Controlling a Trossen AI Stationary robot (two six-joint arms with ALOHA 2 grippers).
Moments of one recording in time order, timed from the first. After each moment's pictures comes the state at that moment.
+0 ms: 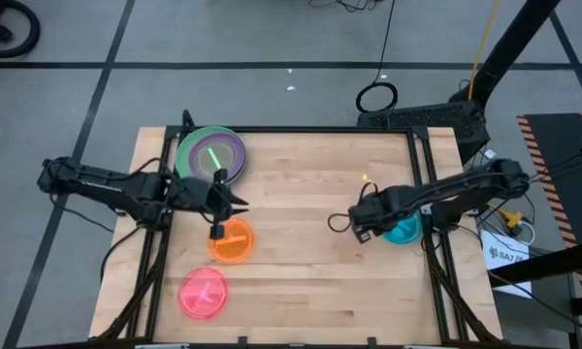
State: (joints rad) left arm -0.14 0.95 0.78 -0.39 -0.17 0.02; right arm 0.14 1.39 0.88 -1.11 -0.02 1.25
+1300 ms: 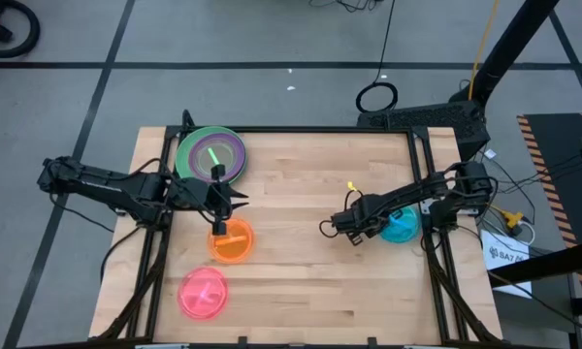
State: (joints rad) left arm -0.15 0.95 0.78 -0.39 -0.29 0.11; right arm 0.10 1.70 0.88 -1.06 0.05 1.16
